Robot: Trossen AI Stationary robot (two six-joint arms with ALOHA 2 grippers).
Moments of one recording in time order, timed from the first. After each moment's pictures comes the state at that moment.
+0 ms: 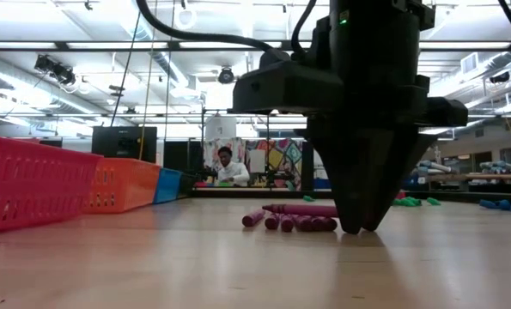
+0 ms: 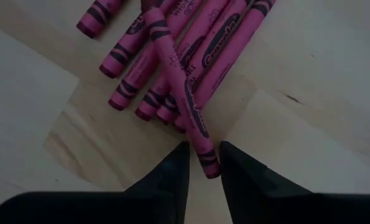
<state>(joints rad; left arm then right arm) -0.48 0.70 0.75 -0.03 -0.41 0.23 0.46 2.30 1.79 -1.09 0.17 1.48</state>
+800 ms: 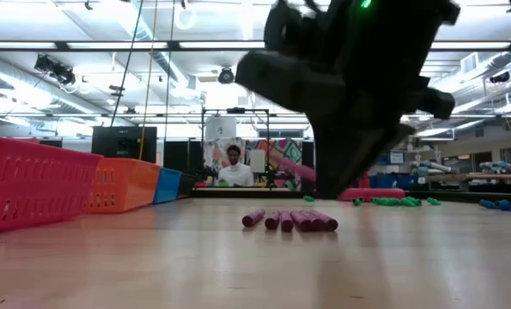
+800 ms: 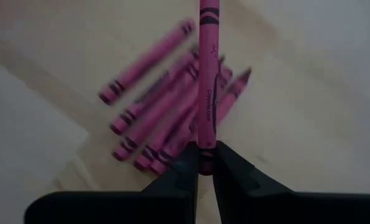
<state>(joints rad) -0.32 0.70 0.63 -0.01 -0.40 0.37 0.54 2.29 1.78 -1.11 0.54 1.49</state>
